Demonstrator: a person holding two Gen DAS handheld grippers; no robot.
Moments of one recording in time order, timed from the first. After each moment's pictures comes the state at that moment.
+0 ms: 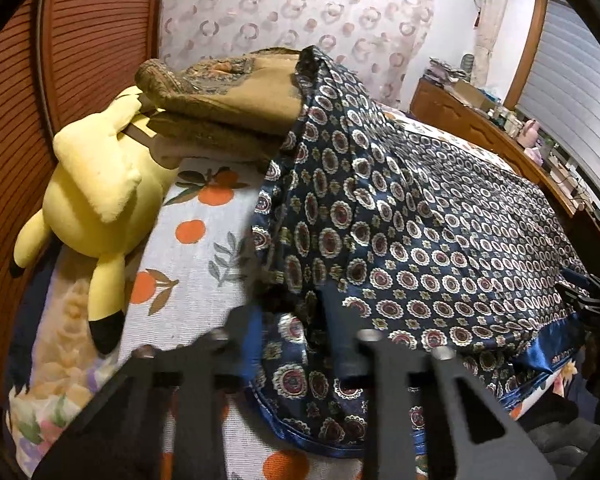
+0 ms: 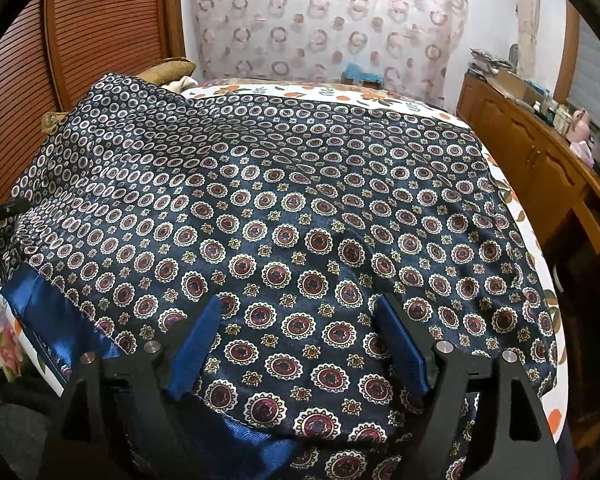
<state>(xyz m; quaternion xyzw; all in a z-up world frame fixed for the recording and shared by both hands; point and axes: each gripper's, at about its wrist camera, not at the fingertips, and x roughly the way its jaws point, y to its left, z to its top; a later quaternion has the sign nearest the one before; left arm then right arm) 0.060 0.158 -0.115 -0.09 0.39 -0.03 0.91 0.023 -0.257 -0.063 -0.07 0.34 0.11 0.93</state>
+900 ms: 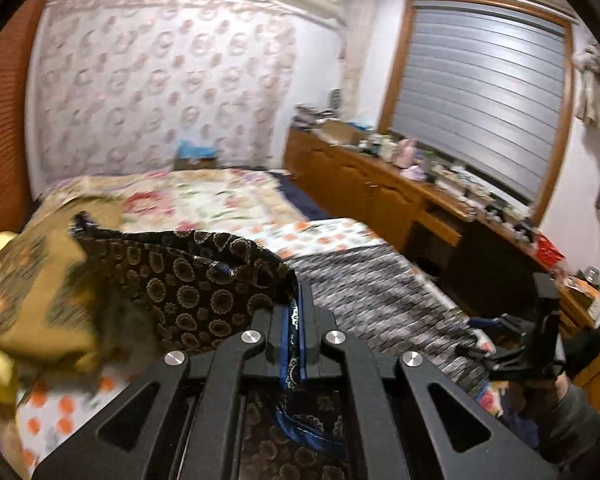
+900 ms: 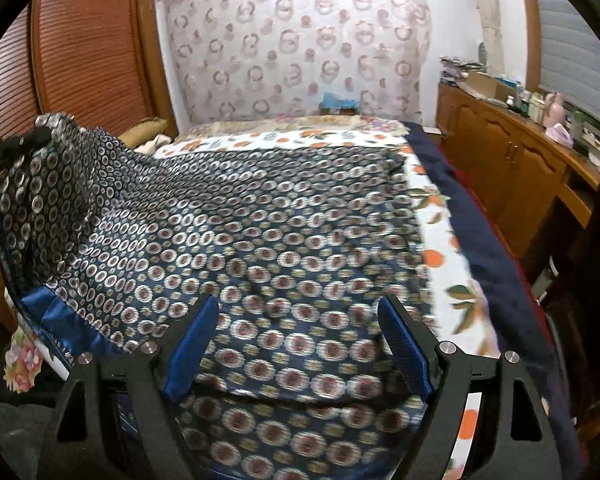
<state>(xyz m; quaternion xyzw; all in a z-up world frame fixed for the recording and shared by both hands) 0.110 -0.003 0.021 -0.05 0.26 -0.24 0.93 -0.016 -0.358 -0.038 0.00 0.28 0.10 0.95</state>
